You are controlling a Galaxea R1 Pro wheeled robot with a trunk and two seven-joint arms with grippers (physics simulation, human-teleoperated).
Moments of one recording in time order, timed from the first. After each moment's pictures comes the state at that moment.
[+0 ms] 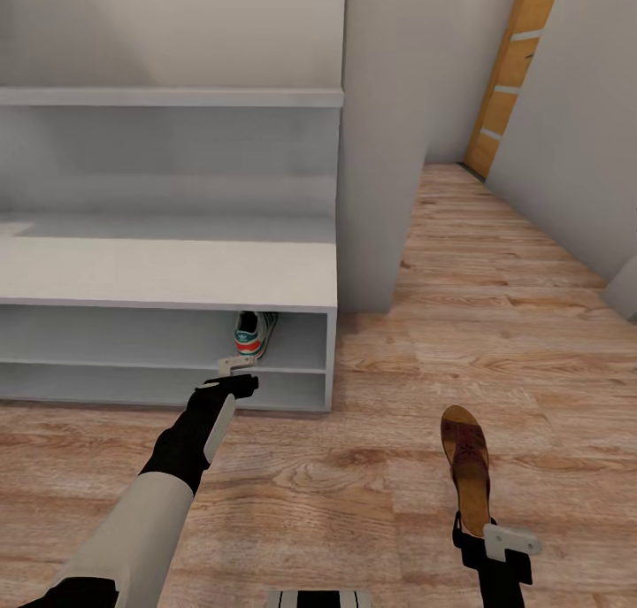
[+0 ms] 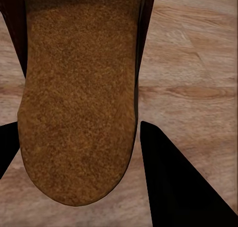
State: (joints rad) left arm -0.77 -0.11 0.01 -0.86 0.08 0.51 0.24; right arm -0.05 -0.01 -0.04 -1.03 0.12 -0.20 -0.40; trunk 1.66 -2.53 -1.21
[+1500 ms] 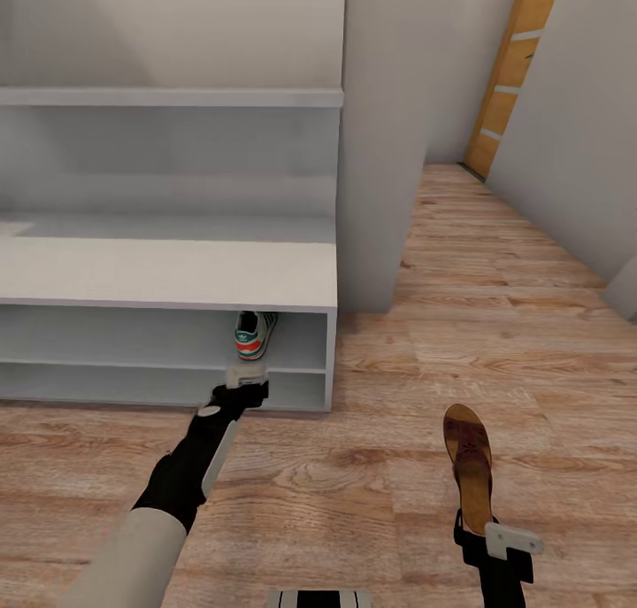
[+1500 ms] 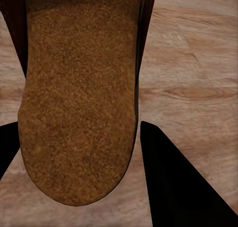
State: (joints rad) left arm -0.65 -0.09 -0.08 -0.94 0.08 0.34 0.12; right arm -0.05 -0.01 -0.04 -1.04 0.11 -0.19 -0.40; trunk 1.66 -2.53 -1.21
